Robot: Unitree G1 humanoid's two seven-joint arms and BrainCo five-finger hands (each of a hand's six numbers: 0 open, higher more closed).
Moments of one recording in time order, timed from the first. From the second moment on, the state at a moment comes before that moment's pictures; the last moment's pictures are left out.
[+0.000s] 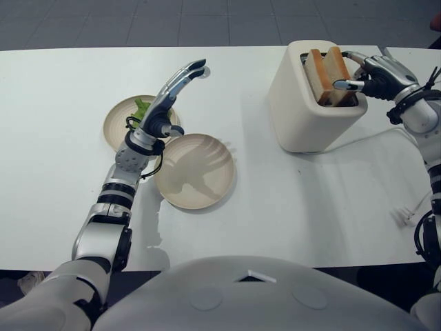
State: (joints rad) left arm -0.38 0.29 -0.07 0.64 0.25 -1.17 -0.11; right arm -0.49 -0.93 0.12 0.54 -0.51 -0.44 0.18
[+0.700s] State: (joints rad) left arm -0.38 0.30 -0.07 0.65 0.29 -1.17 -0.07; right arm -0.51 -0.90 0.09 0.50 -0.49 -0.50 0.04
